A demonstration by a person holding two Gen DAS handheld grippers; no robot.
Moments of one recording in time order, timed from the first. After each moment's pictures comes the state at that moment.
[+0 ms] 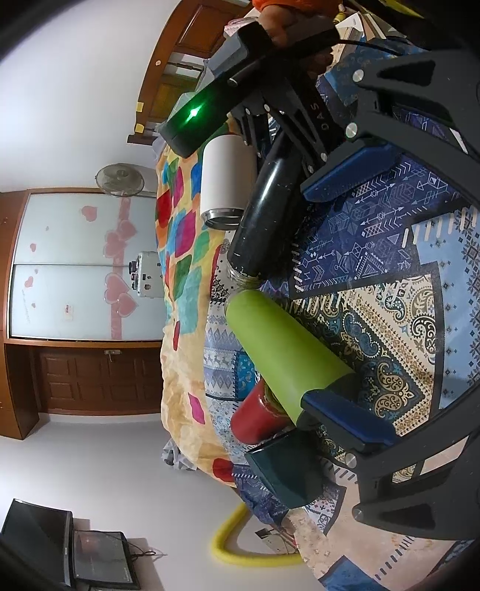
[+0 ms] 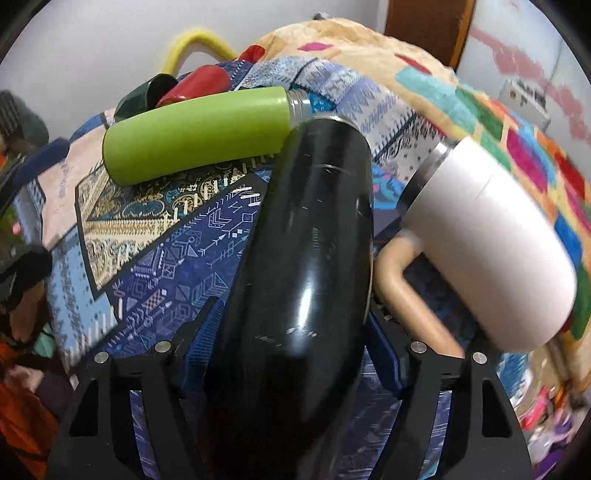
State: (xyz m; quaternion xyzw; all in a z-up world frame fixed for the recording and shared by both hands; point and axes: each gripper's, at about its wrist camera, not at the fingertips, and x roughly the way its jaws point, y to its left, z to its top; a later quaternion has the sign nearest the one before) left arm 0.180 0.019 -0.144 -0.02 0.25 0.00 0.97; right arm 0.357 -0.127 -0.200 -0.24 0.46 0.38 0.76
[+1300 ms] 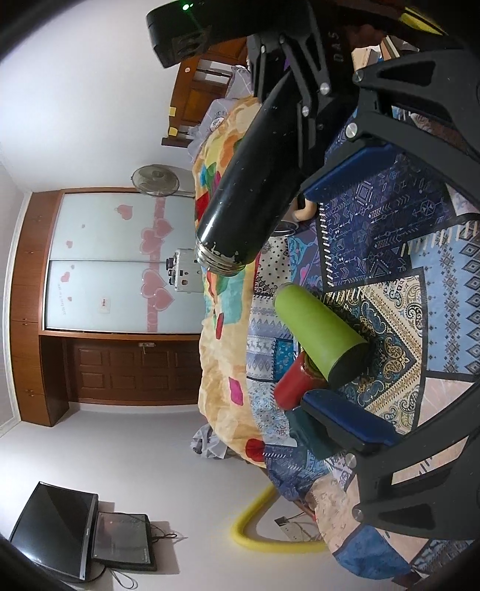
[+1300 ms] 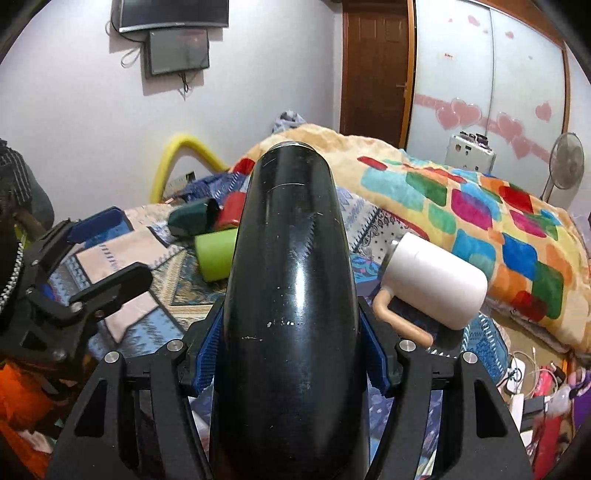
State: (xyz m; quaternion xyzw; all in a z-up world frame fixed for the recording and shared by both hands) left arm 0.115 0.027 -0.082 -0.02 0.18 0.01 0.98; right arm 0.246 -0.151 -0.110 -0.14 0.30 0.36 0.87
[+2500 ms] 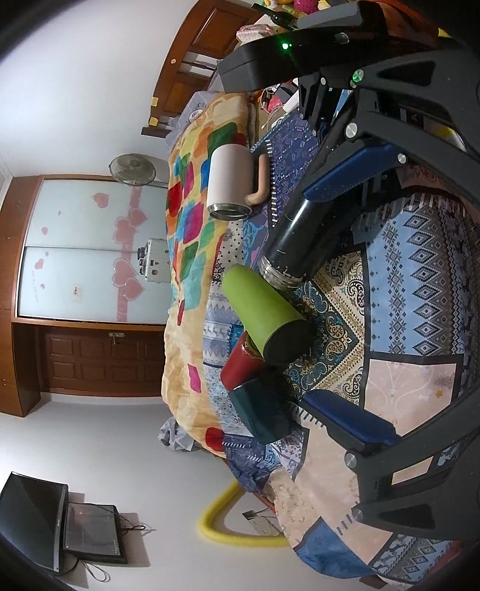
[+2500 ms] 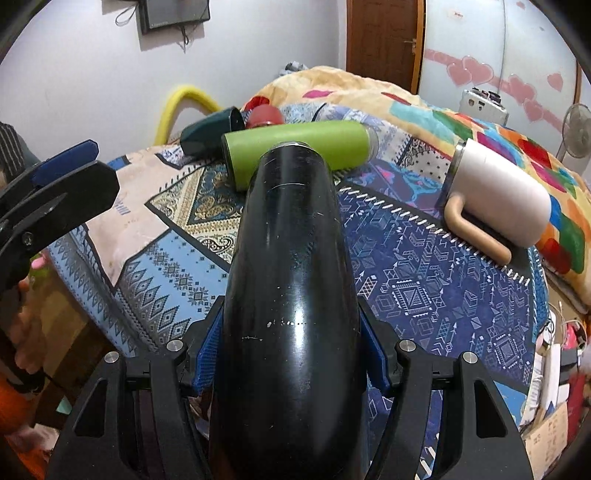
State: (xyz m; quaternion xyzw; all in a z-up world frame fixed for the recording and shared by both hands) left arm 0.098 0.046 -0.124 -0.04 0.24 0.02 0.97; right arm 0.230 -0.114 -0.205 -0.16 0.39 0.35 0.83
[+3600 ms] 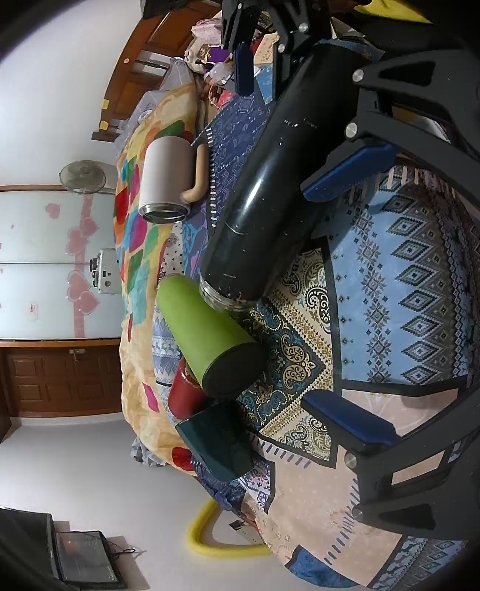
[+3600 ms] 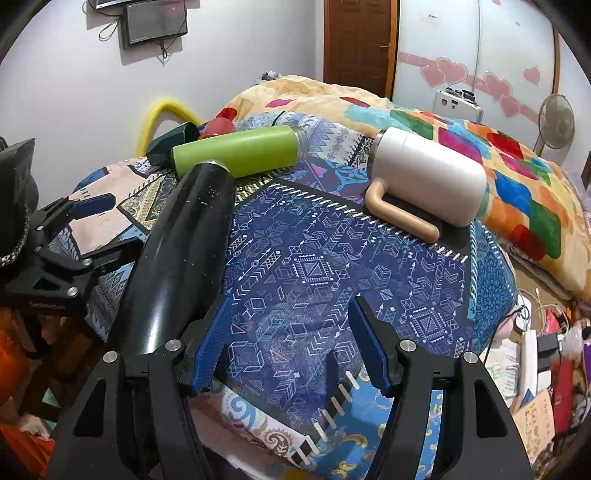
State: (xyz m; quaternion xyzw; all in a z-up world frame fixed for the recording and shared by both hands) left arm 0.132 0.033 -0.173 -0.01 0.33 0.00 0.95; right arm 0.237 -0.187 -0.187 -0.15 0.37 0.32 0.86
